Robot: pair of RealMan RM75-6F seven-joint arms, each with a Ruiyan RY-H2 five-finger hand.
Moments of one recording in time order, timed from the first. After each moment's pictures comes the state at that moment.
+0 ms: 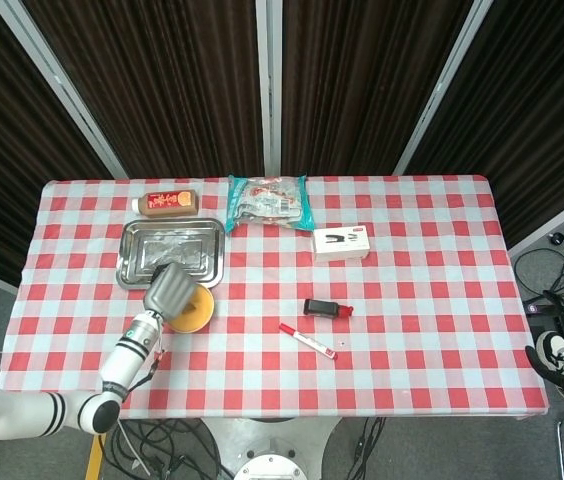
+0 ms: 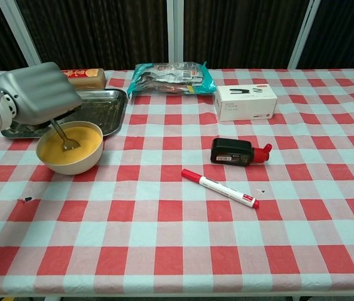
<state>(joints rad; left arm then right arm) -0.86 -1.54 0.05 -1.50 0.91 1.10 1.27 0.02 -1.02 0.08 -1.64 -1.52 1.57 0.12</state>
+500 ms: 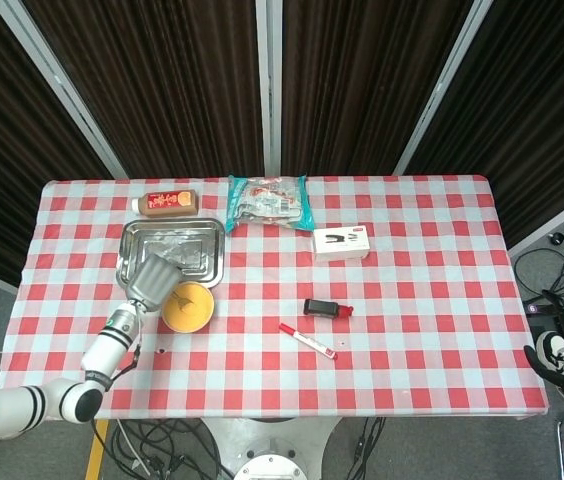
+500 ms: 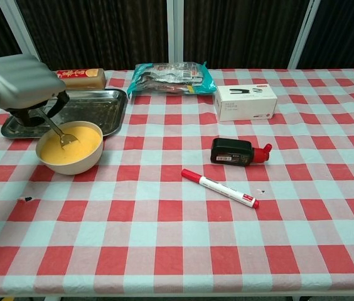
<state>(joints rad) -0.82 -1.46 0.00 -1.47 0.95 1.01 0.92 0.02 -1.02 0.08 -1.66 -1.52 1.57 0.10</state>
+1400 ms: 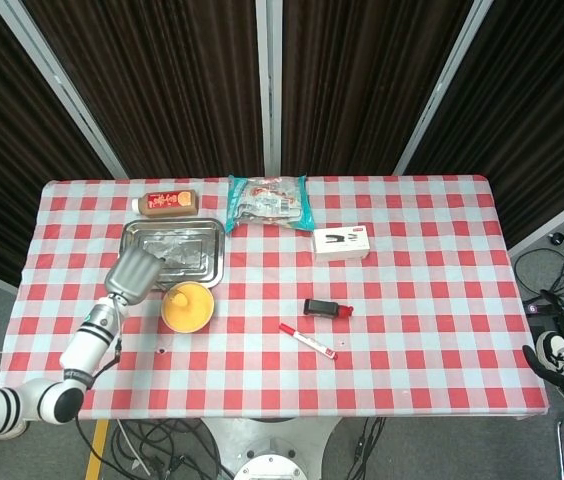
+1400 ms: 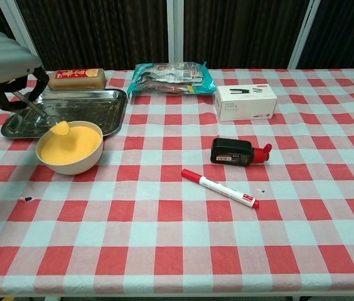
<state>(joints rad) -0.80 -1.36 -0.01 -1.56 0.96 1.05 0.88 0.02 -1.03 0.08 -1.66 -1.52 1.57 0.10</state>
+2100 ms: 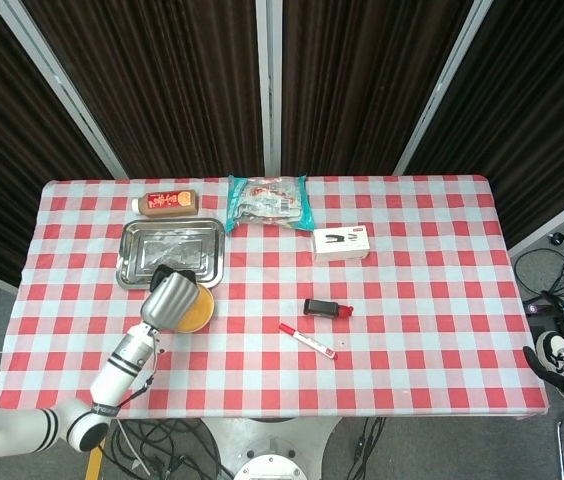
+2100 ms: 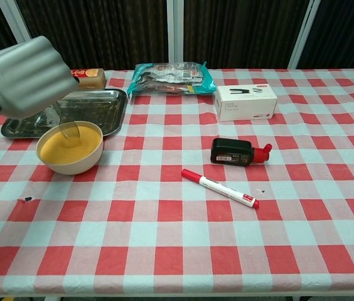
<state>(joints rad) -0.74 -1.60 0.09 -1.39 1.29 1.35 1.42 0.01 -1.02 0.08 -1.66 -1.52 1.57 0.10</state>
